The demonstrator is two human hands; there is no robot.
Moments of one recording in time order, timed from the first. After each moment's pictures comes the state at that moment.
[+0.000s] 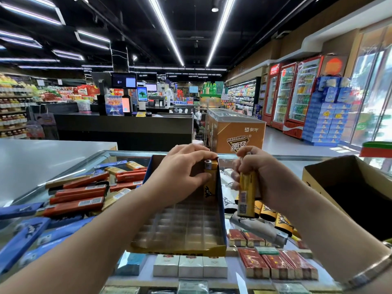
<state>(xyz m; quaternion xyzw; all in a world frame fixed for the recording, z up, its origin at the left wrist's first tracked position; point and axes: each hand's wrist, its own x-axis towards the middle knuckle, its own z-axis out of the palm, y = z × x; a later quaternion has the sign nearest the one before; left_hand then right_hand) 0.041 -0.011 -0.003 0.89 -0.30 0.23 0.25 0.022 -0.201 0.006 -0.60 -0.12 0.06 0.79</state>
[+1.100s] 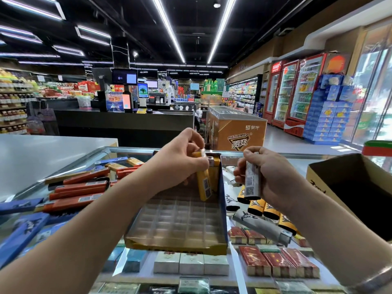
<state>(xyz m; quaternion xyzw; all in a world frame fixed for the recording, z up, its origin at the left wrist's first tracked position) 0.030 -0.006 0.017 0.83 -0.23 0.07 0.50 0.026 -0.196 0.003 -0.60 -0.04 -0.02 0.80</state>
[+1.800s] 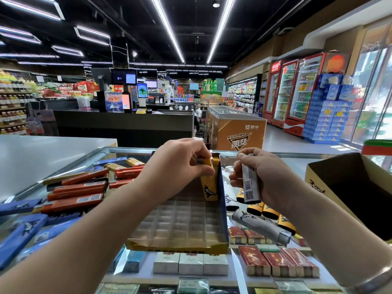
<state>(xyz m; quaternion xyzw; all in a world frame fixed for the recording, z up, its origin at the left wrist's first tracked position) 0.025 -0.009 0.010 0.87 -0.30 0.28 0.27 0.022 -0.192 0.006 -0.64 -0.05 0.00 0.76</state>
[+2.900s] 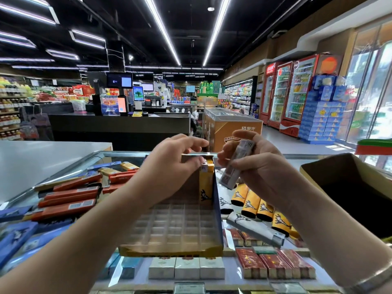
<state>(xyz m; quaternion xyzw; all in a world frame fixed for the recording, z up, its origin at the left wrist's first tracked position) 0.032 -0.010 0.011 0.85 -0.30 0.27 0.34 0.017 -0.196 0.016 -0.52 -0.21 0.00 0.83</state>
